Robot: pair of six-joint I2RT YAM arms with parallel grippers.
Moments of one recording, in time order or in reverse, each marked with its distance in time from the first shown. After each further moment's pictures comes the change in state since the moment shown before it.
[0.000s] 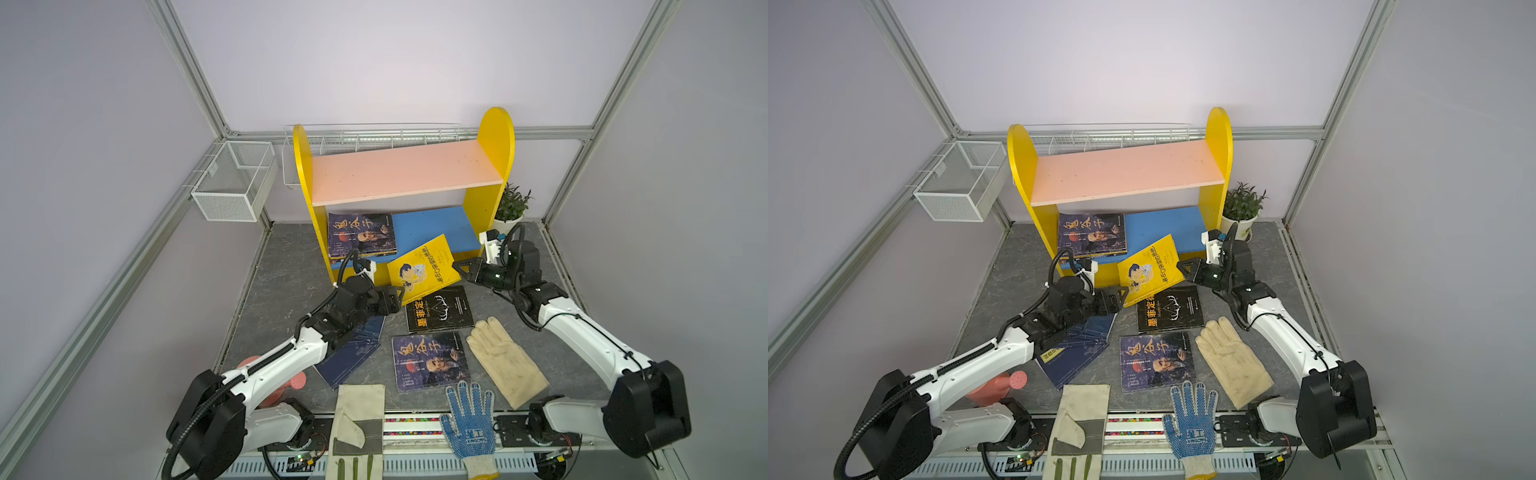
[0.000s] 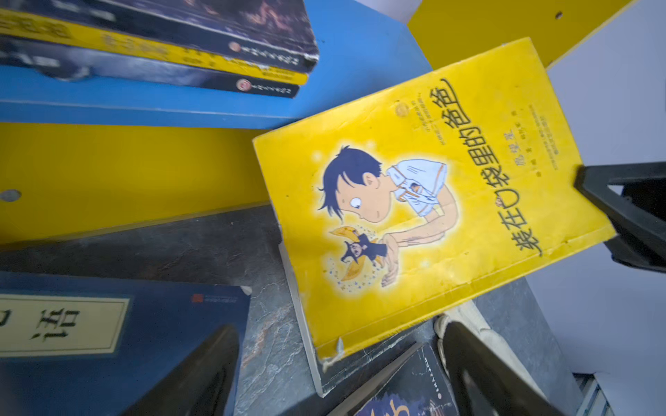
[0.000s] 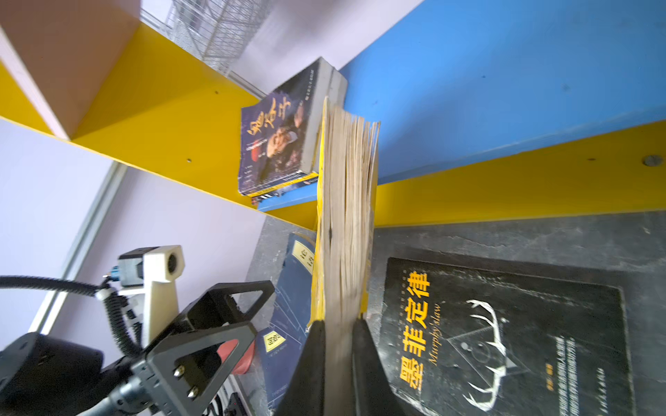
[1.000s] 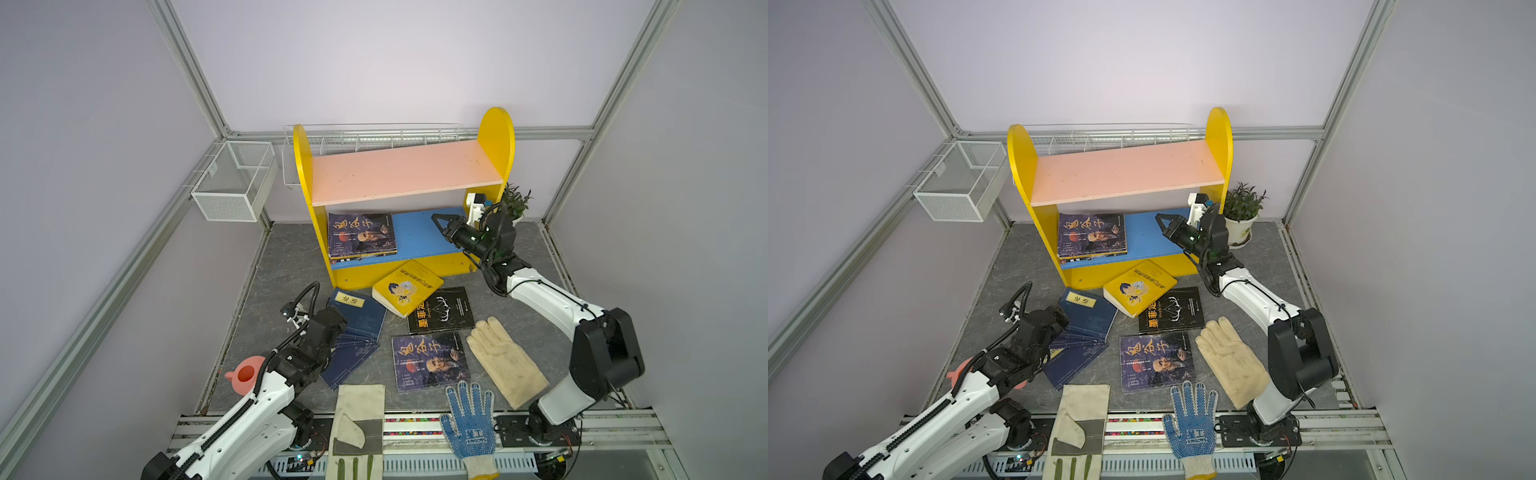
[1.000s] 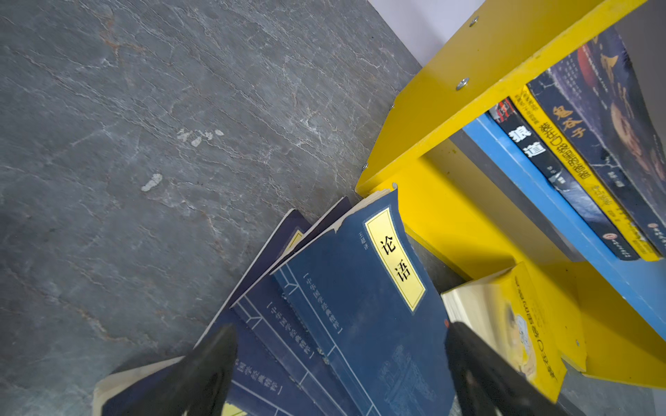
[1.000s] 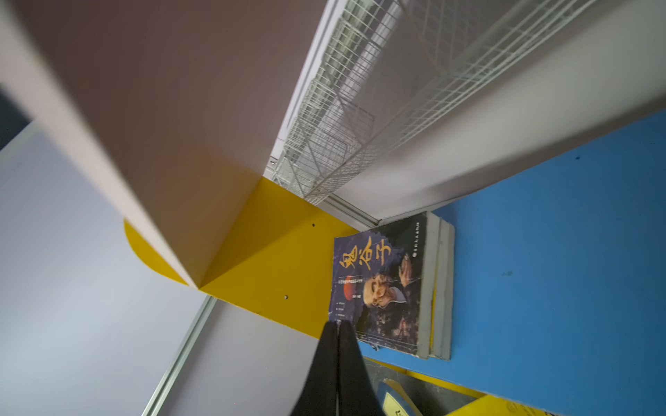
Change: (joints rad) left arm 0.082 -0.400 -0.235 -0.440 -0.556 -0.491; right arm 0.107 0.338 0.276 0.453 0.185 0.332
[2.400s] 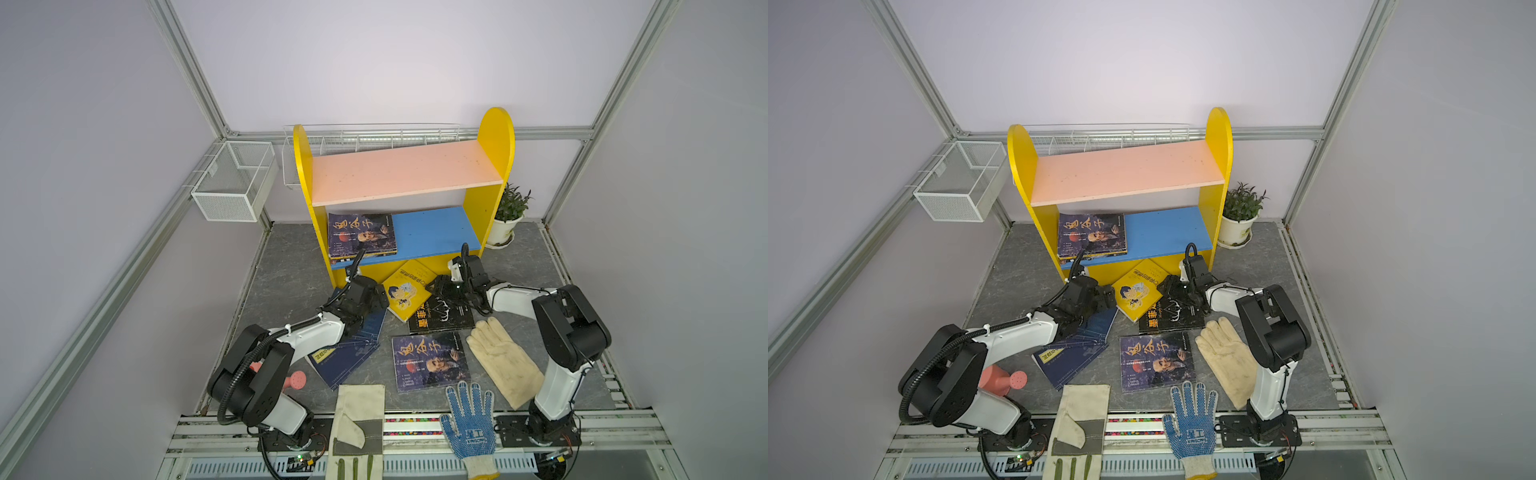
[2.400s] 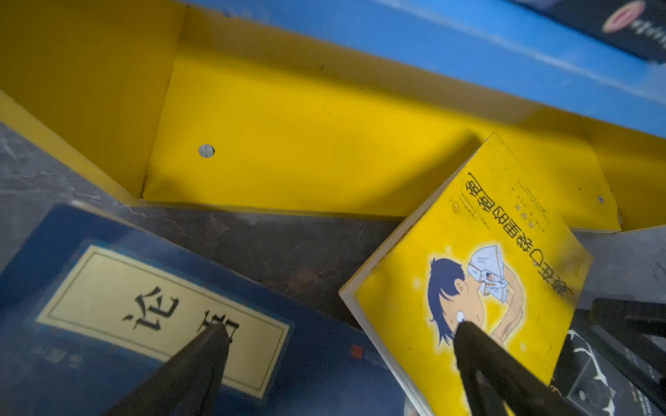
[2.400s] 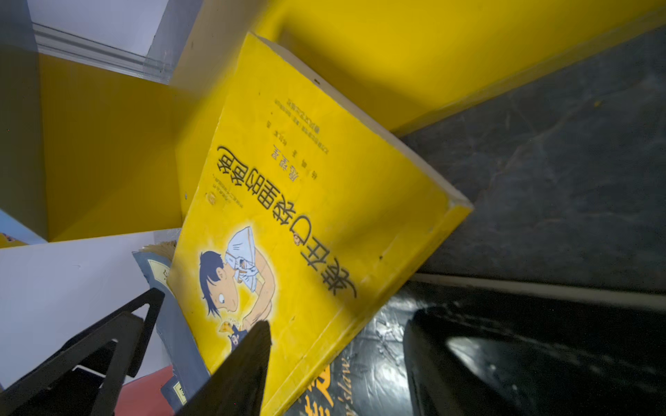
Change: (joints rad) left arm -0.025 0.752 0.278 0.493 0.261 0.475; right arm 0.013 0.217 -0.218 -0.351 -0.018 -0.216
